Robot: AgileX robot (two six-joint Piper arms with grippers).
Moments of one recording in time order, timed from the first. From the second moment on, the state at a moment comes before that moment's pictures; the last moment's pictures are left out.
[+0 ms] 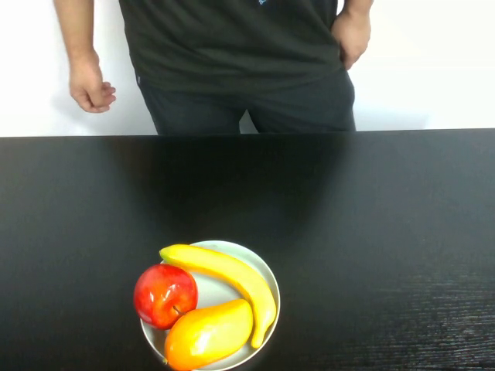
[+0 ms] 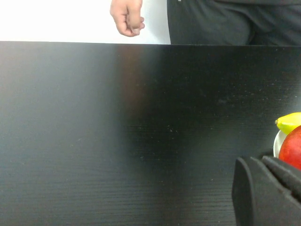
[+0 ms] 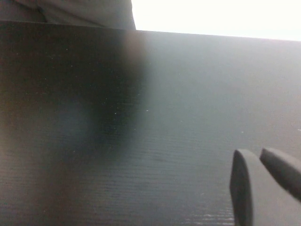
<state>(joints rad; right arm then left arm) 0.05 -0.03 0.03 0.02 0.33 -0.05 -0.11 -0.01 0.02 -0.05 0.36 0.07</state>
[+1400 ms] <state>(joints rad) 0.05 -0.03 0.03 0.02 0.33 -0.05 -0.11 0.00 0.03 -0.27 0.05 -0.20</state>
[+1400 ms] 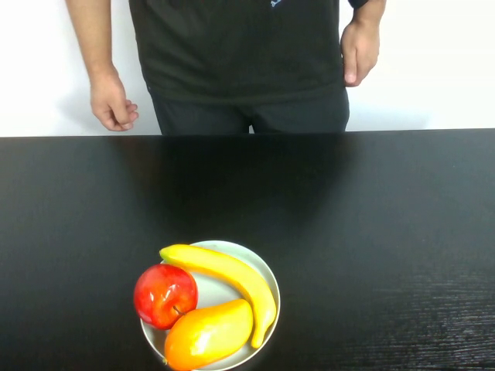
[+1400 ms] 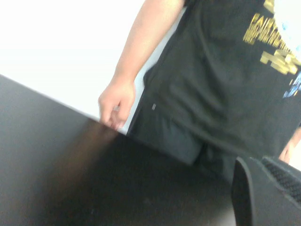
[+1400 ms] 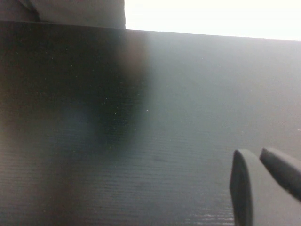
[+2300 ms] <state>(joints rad) 0.05 -0.03 0.03 0.02 0.33 -0.05 -0.11 0.45 -0.29 -0.27 0.47 0.03</state>
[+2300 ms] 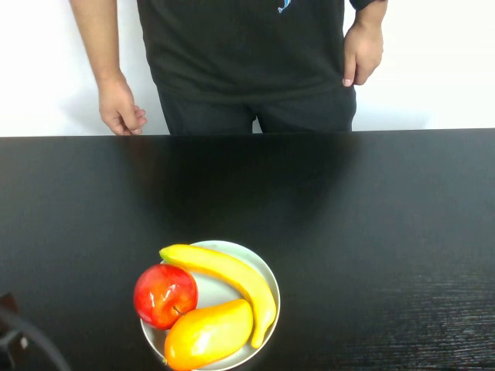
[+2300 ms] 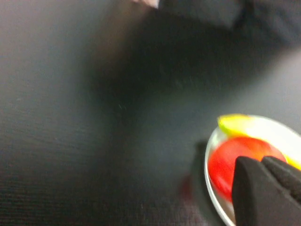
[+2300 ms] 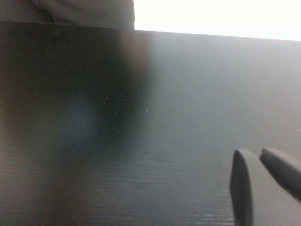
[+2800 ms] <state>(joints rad) 0.05 -0.03 0.03 0.02 0.33 -0.05 -0.20 1.25 -1.11 -0.35 1.09 0.84</state>
